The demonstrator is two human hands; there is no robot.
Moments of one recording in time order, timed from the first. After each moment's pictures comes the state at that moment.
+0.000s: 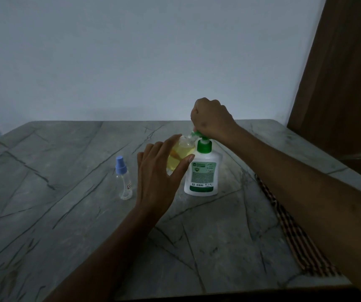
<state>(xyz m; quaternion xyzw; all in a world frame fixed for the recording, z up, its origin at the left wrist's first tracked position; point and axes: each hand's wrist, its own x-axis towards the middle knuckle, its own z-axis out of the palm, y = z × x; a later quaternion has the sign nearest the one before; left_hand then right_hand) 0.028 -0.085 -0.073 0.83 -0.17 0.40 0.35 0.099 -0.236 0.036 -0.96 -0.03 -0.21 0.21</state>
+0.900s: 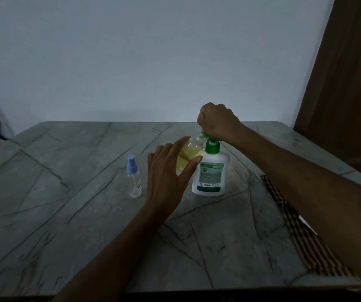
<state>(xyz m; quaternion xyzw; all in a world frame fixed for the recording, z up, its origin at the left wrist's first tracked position) 0.030 -0.085 -0.077 0.83 -0.17 0.40 0.36 0.108 -0.238 0.034 -0.97 -0.04 -0.17 0.20</state>
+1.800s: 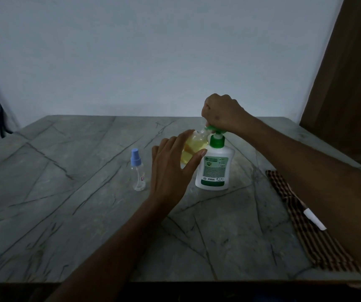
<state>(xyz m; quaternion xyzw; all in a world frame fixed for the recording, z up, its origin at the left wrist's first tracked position) 0.026 -0.084 -0.073 0.83 -0.18 0.39 0.35 0.111 -0.238 0.038 -0.97 -0.05 -0.18 0.17</state>
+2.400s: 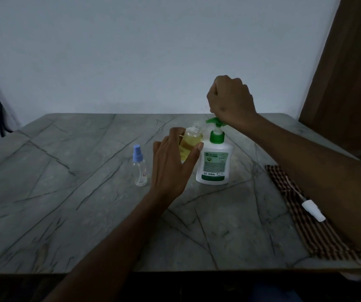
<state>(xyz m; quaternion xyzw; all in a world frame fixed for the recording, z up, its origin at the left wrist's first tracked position) 0.023 -0.082 -0.071 0.83 -0.17 0.35 0.39 0.081 -0.241 0.049 -0.92 -0.03 -0.33 0.20</state>
